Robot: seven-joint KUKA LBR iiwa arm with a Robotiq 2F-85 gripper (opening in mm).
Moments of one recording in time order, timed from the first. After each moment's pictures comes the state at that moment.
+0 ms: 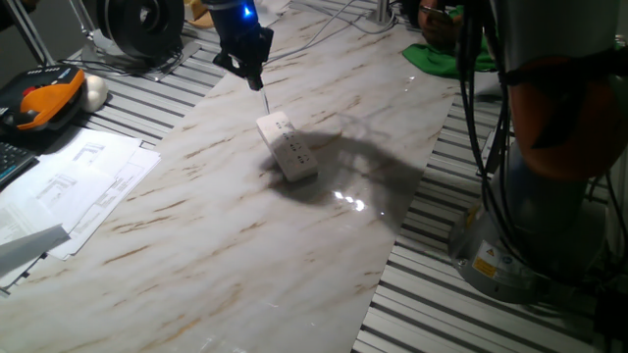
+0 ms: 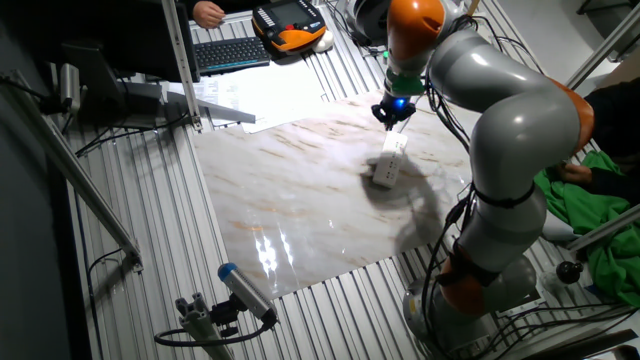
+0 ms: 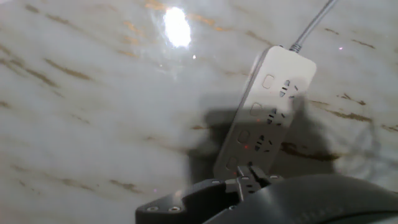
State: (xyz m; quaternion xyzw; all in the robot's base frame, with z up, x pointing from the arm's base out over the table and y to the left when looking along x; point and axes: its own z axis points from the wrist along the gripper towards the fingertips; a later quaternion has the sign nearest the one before) arm 0.516 -0.004 0.233 -0.15 -0.99 0.02 0.06
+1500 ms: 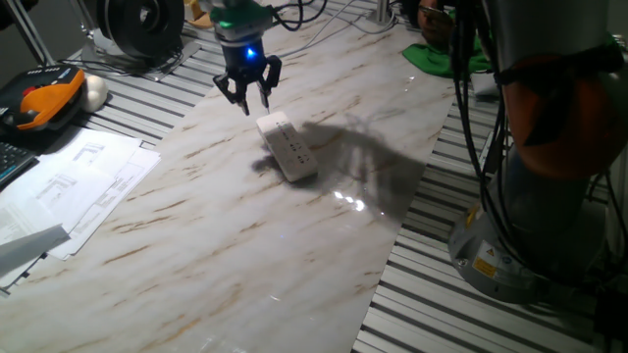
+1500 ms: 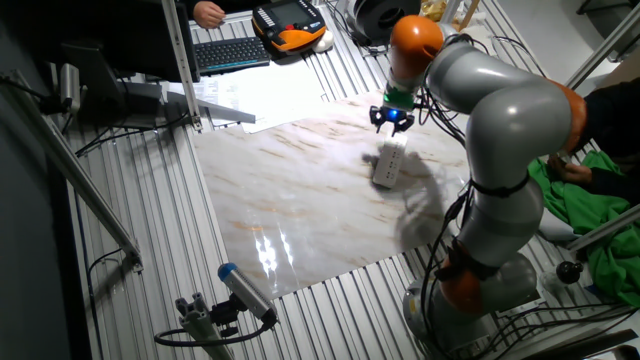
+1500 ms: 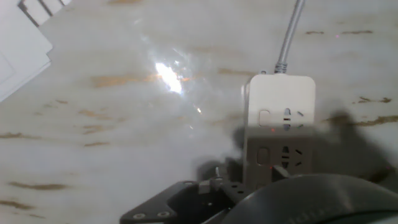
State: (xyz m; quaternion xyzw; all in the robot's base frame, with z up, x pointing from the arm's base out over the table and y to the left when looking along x) arm 0.545 -0.027 0.151 -0.29 -0.96 0.01 0.00
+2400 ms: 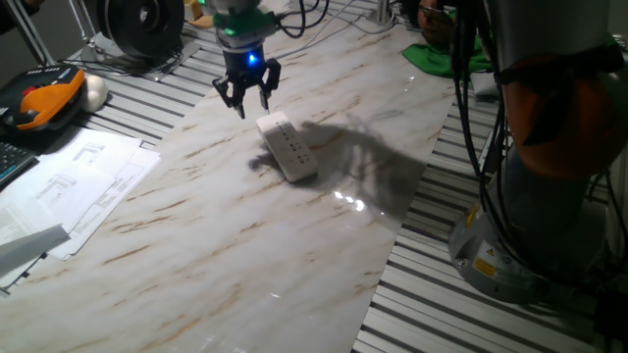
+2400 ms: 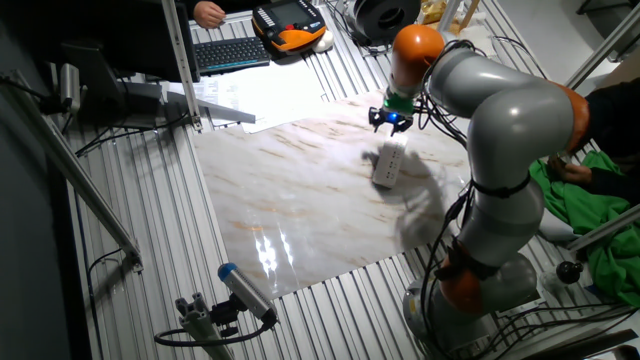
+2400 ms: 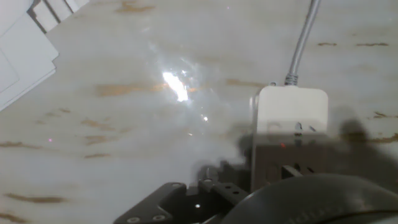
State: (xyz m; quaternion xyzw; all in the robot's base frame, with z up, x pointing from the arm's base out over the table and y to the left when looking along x) arm 0.568 -0.035 0.119 -0.28 -0.96 -0.01 -0.01
